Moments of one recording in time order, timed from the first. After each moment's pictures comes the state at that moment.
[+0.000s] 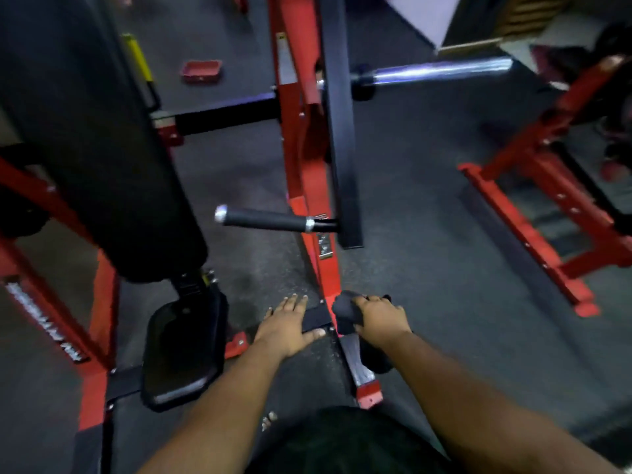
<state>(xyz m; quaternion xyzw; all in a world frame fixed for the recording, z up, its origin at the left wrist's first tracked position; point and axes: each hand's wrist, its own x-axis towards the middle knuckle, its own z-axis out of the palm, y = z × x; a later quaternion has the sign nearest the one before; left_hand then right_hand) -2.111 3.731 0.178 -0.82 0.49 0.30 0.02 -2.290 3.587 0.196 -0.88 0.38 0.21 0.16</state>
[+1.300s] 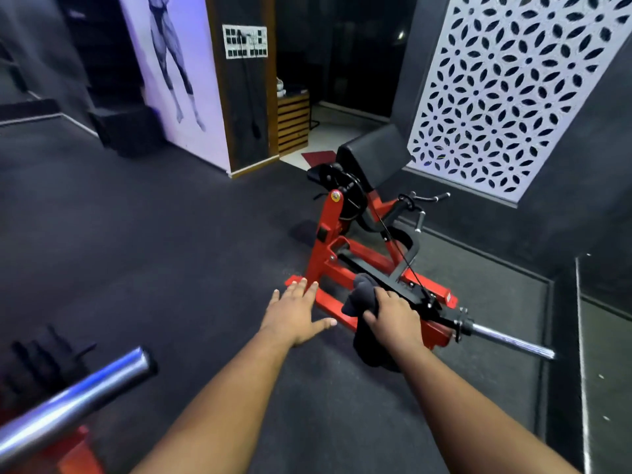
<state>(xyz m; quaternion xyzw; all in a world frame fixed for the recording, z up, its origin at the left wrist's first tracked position) -2.379 2.931 0.345 -0.63 0.76 0.13 -0.03 -2.605 2.936 0.346 -0.68 0.72 -0.10 0.07</state>
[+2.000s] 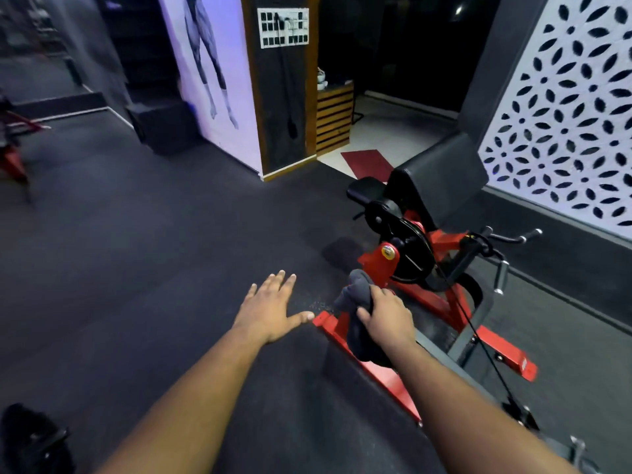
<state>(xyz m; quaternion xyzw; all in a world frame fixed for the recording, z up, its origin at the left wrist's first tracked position) -2.250 2.531 0.339 -0.70 0.71 0.10 -0.02 -2.505 2.493 0.306 -0.73 0.66 -0.13 0.11</state>
